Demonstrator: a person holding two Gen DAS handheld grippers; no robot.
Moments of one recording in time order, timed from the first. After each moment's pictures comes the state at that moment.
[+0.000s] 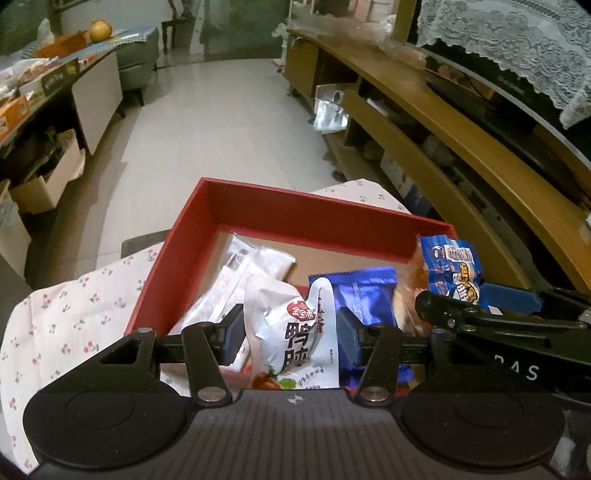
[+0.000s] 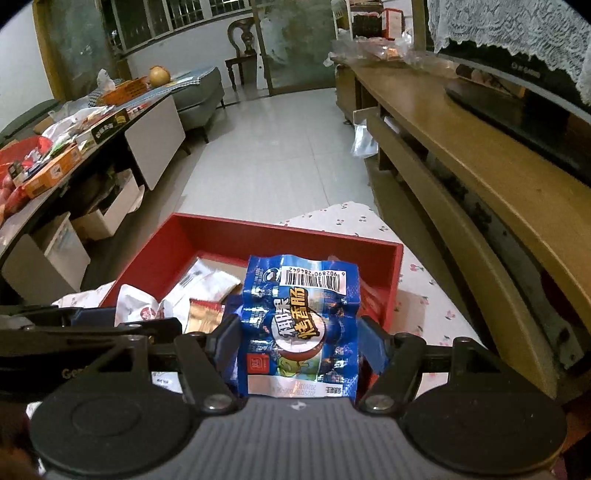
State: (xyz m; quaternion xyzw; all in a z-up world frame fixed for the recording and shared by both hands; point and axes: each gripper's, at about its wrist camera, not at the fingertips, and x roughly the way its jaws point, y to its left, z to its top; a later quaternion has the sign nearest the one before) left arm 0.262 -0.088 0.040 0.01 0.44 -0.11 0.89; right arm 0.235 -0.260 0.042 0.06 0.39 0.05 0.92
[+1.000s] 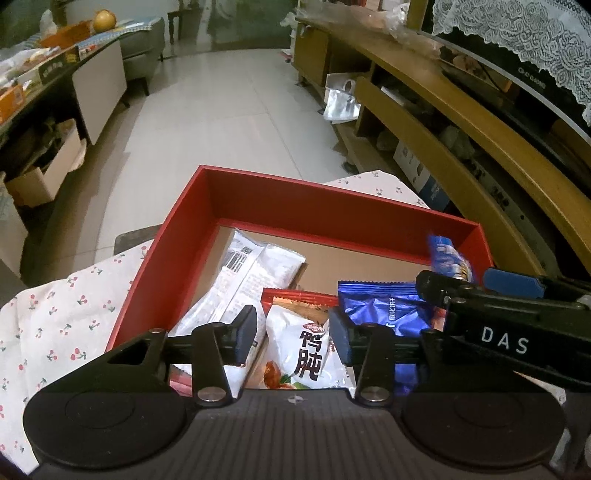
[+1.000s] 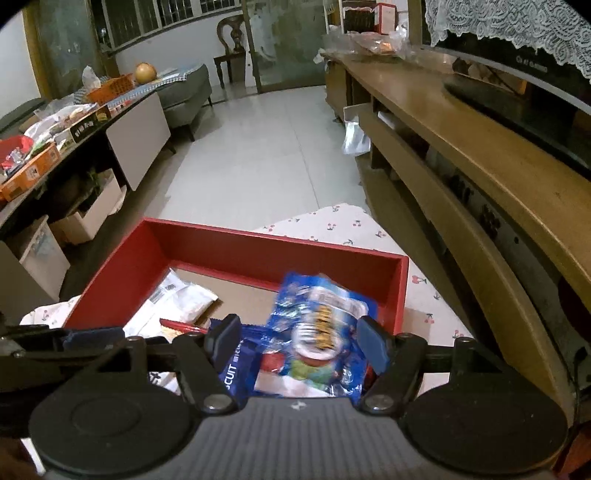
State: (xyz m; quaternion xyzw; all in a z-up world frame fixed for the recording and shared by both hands) left arm 0.280 -0.092 0.022 0.01 0.46 -0.10 0.88; right arm 0.266 -0.258 0.023 0.05 0.39 0.03 0.92
